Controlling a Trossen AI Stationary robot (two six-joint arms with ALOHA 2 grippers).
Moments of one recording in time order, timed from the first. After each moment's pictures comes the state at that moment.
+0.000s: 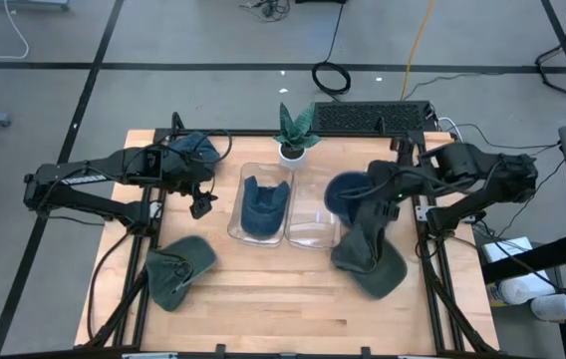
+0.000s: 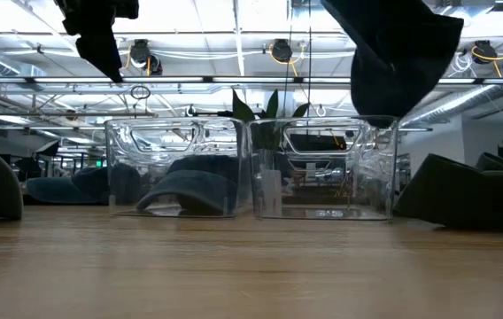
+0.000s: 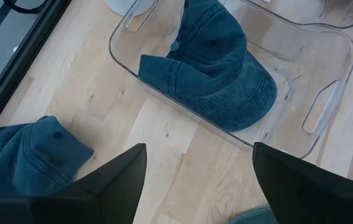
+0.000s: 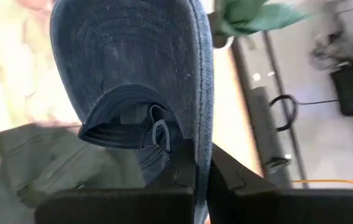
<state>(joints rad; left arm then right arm) 0.15 1.03 1.09 -1.05 -0.12 -0.24 0.17 1.34 1.76 -1.59 0.52 0.23</state>
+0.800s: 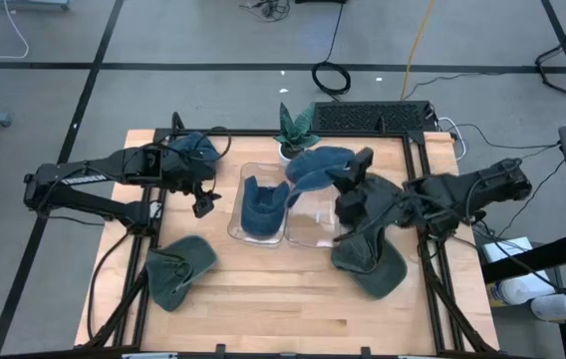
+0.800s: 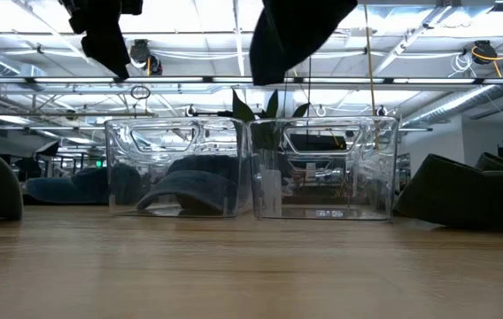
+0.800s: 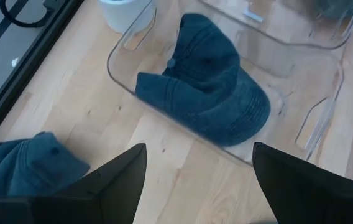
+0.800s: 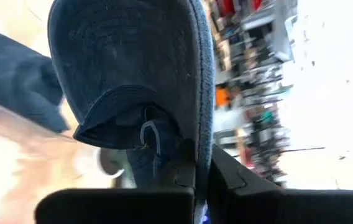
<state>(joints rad) 0.15 1.03 1.09 -0.99 -0.12 -0.23 0.34 1.35 1.52 -0.69 0.96 -0.77</state>
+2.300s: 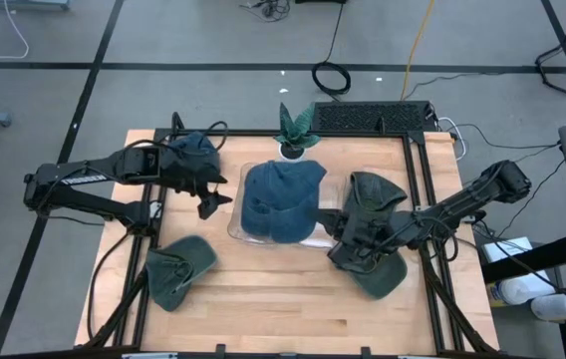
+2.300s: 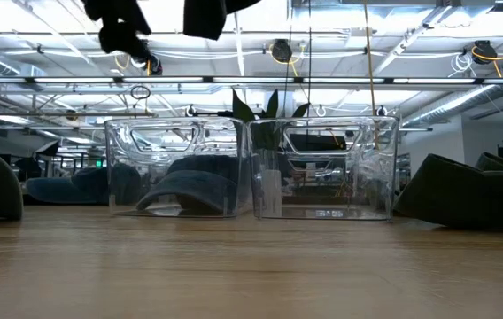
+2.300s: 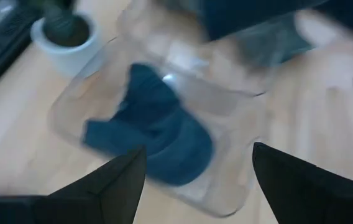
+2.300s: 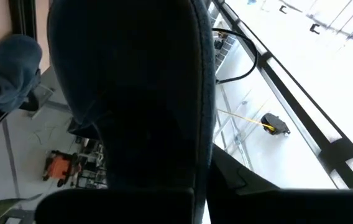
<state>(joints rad) 0.15 1.03 1.09 -0.80 0.04 -0.24 0.43 1.35 0.90 0.72 0.73 -2.07</state>
